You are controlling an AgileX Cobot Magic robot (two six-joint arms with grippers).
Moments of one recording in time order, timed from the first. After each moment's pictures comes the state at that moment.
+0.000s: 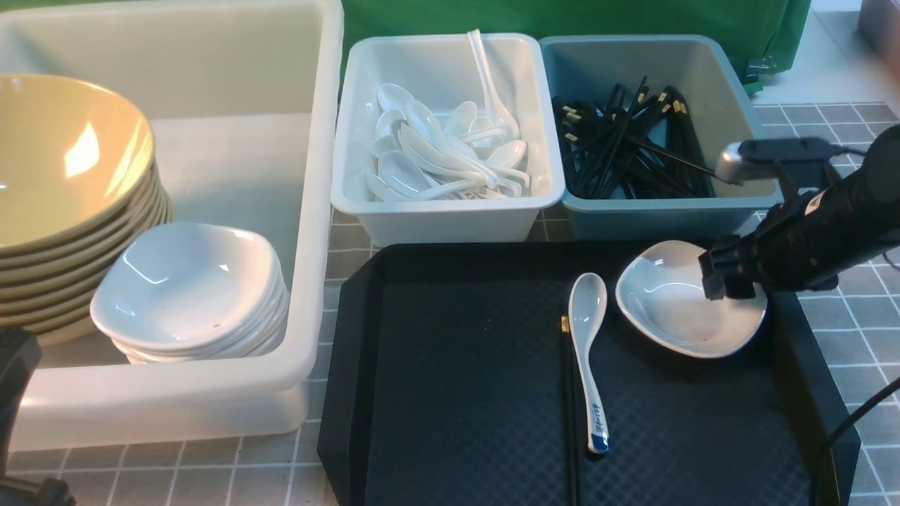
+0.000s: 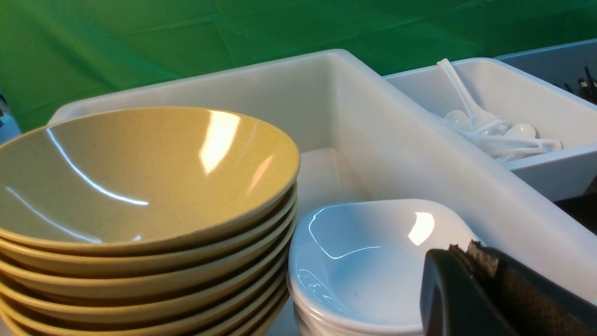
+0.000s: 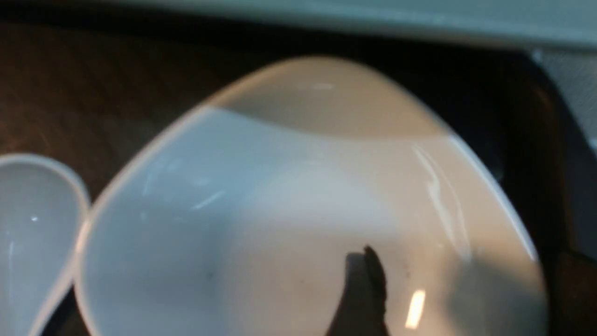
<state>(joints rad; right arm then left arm) 0.11 1.77 -1.04 0.17 0.50 -0.08 -0.10 0.18 -0.26 -0.10 0.28 0.21</state>
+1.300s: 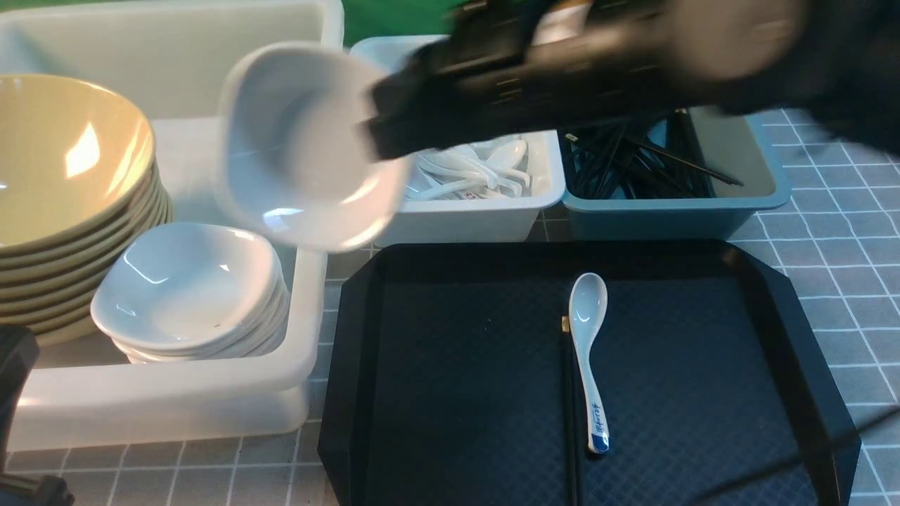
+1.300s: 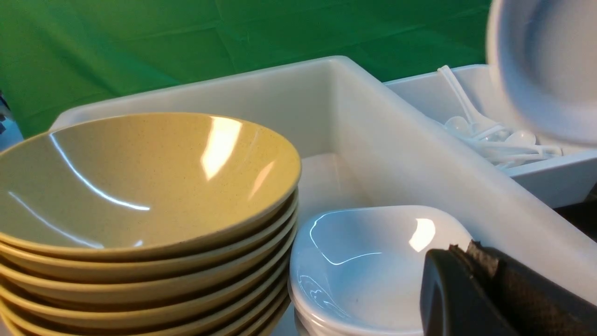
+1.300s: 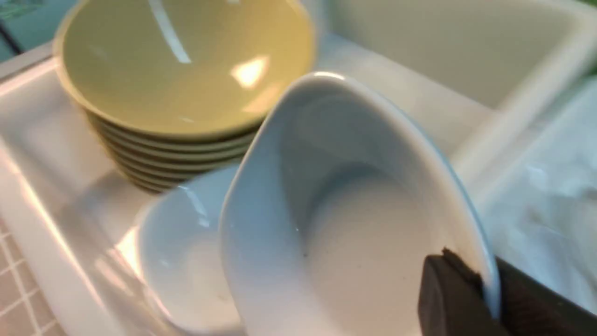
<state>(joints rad) 0.75 1.71 -1.54 0.39 0.39 -0.30 -0.10 0.18 -0.26 -0.10 0.27 0.21</state>
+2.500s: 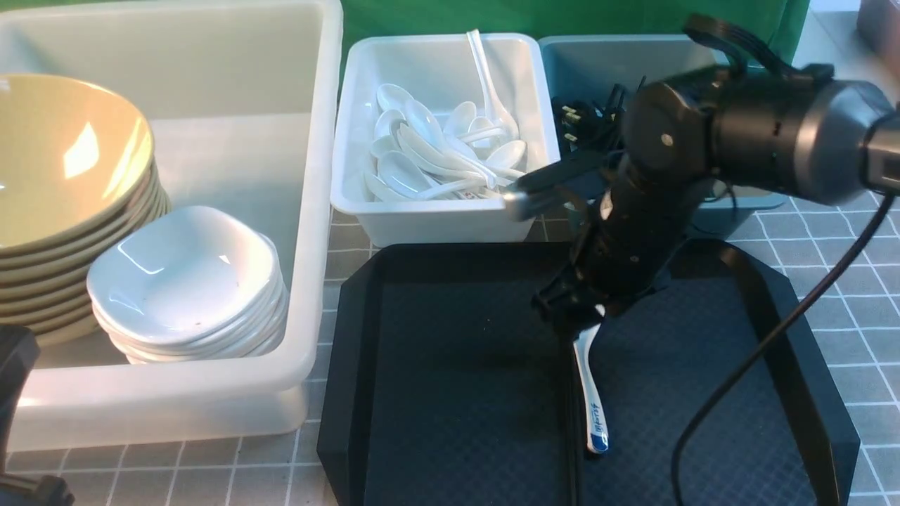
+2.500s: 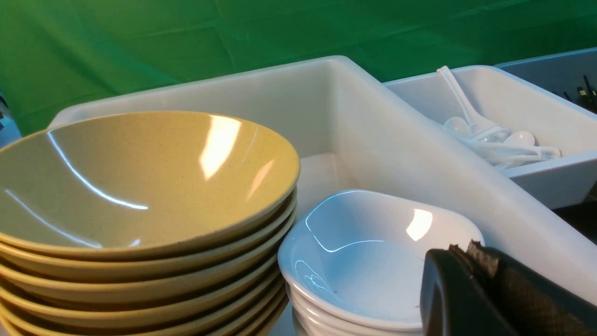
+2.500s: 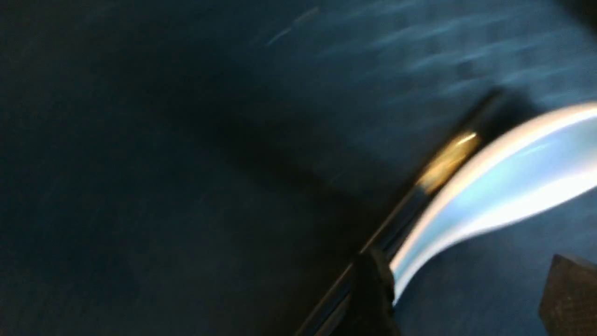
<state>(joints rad) 0.48 1.91 -1.40 0.06 0.88 0.05 -0.10 0.18 -0.26 -0.10 0.27 0.21</state>
